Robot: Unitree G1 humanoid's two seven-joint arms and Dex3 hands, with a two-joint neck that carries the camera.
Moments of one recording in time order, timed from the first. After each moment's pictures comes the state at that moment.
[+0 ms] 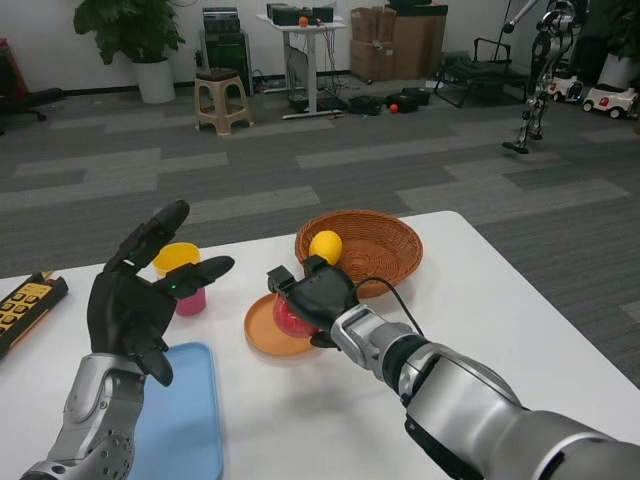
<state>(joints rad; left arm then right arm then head) -0.54 0.31 -0.64 0.54 -1.05 -0.80 -0.12 -0.86 -0.14 0.53 1.30 -1.06 -0.20 -0.59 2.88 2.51</state>
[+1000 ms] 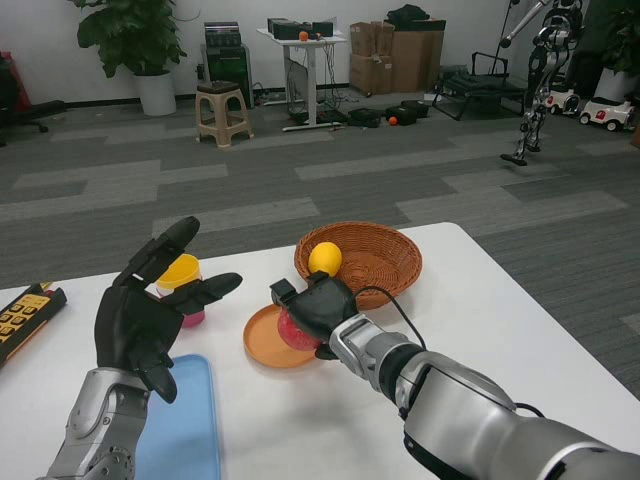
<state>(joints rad) -0.55 0.32 -0.69 0.54 -1.07 -0.80 -0.12 -0.89 -0.14 0.66 1.33 -0.94 -0.14 -0.54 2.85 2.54</state>
